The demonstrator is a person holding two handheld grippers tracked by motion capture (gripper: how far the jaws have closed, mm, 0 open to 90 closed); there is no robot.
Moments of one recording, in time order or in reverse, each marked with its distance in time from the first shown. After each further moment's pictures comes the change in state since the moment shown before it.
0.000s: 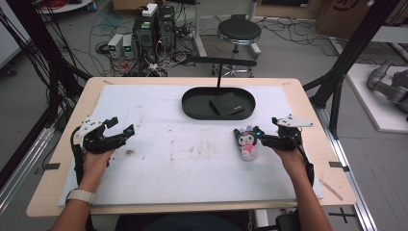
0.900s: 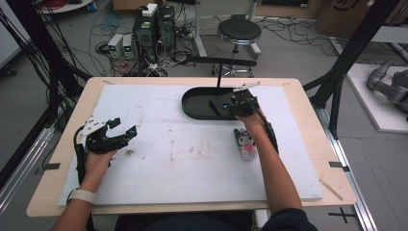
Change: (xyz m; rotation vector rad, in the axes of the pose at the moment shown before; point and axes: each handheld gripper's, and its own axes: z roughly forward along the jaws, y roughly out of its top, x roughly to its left) left arm -0.004 -0.001 0.002 0.025 -0.011 0.019; right arm 0.020 0.087 0.131 0.179 0.123 -0.021
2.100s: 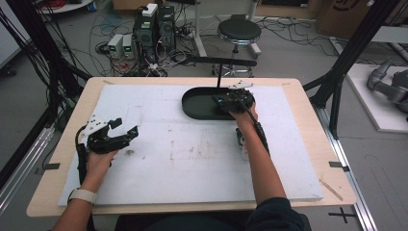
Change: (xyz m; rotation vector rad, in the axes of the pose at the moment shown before) left arm -0.002 0.000 0.003 0.009 -0.009 0.002; right arm 0.007 0.007 0.031 -0.124 -0.176 -0.008
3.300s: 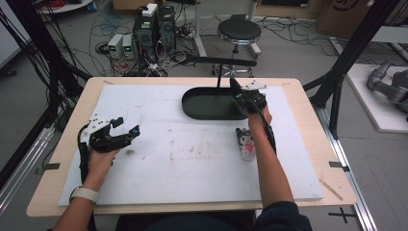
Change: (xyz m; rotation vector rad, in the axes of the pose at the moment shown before) left arm -0.003 0.002 0.006 0.008 -0.003 0.009; right arm -0.024 -0.011 -0.022 0.012 -0.131 -0.068
